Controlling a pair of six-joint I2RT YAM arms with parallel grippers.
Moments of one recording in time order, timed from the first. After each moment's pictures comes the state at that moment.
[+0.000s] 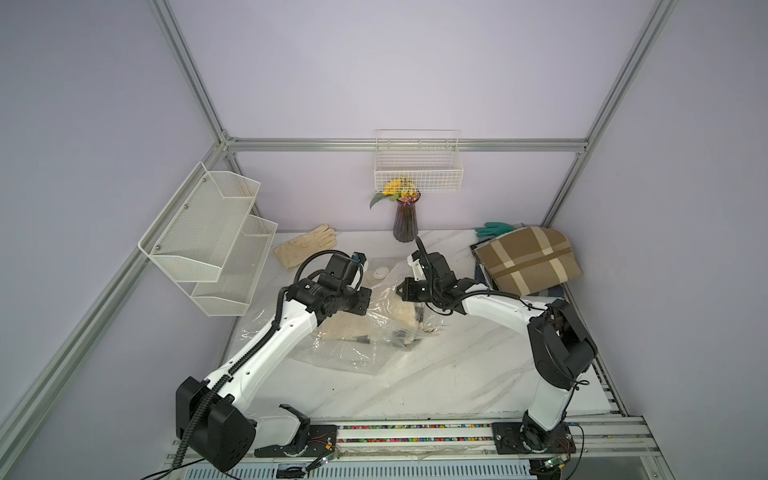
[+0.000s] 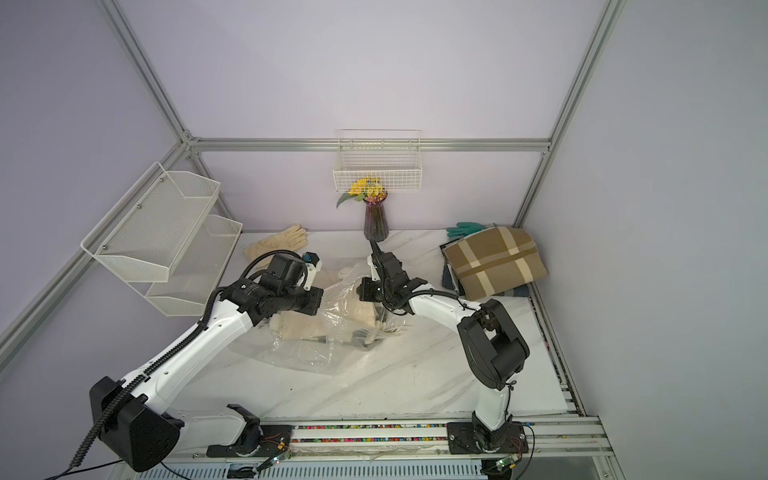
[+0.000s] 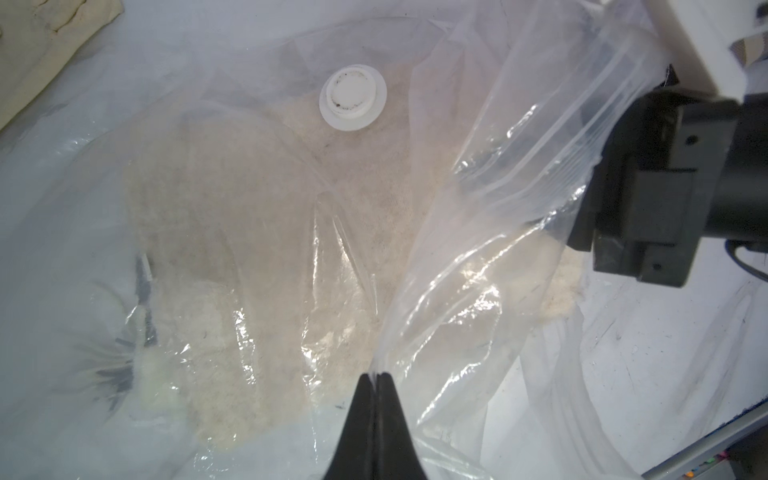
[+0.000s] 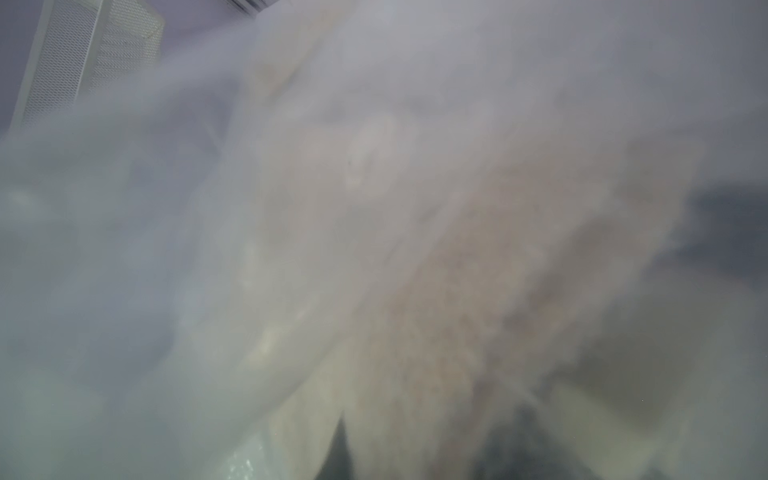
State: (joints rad) left arm -0.48 1.31 1.23 -0.83 -0.03 -0.21; right arm 0.62 1.81 1.26 -0.13 -0.26 0.63
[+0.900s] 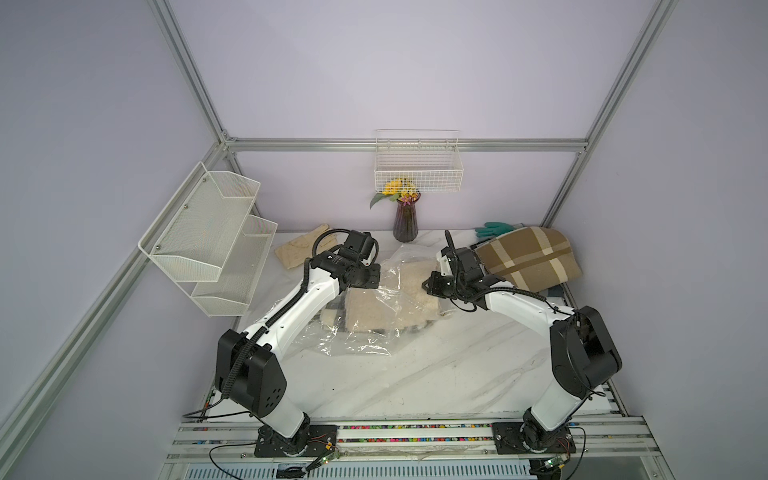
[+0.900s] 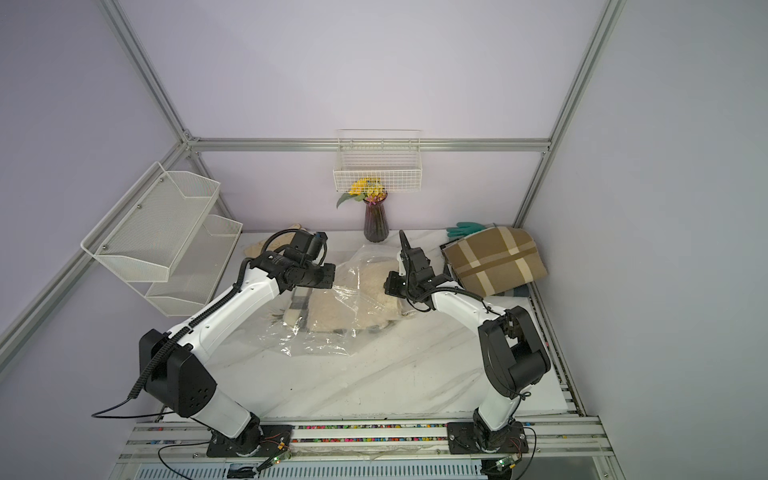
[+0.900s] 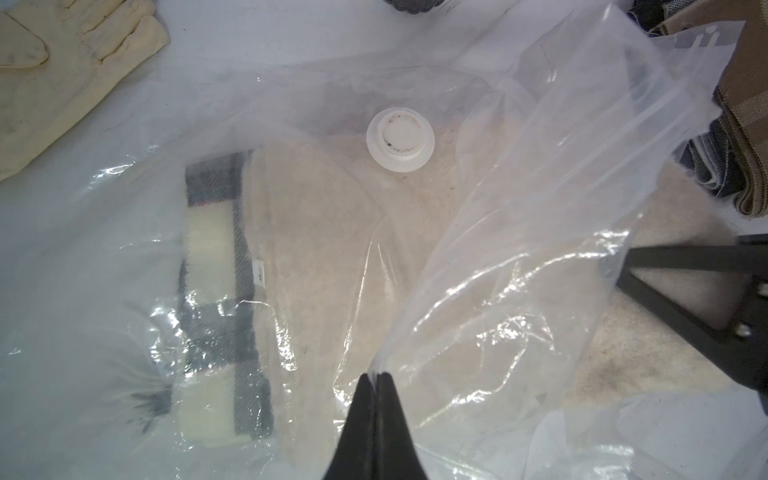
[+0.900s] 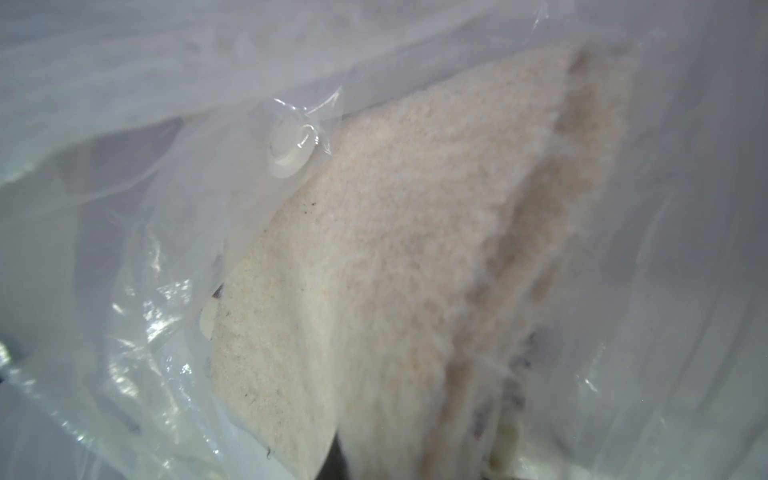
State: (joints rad) left arm -0.47 1.60 1.49 -0.83 -0.11 -0.32; right arm 0.45 1.69 1.18 -0.23 -0.25 0.62
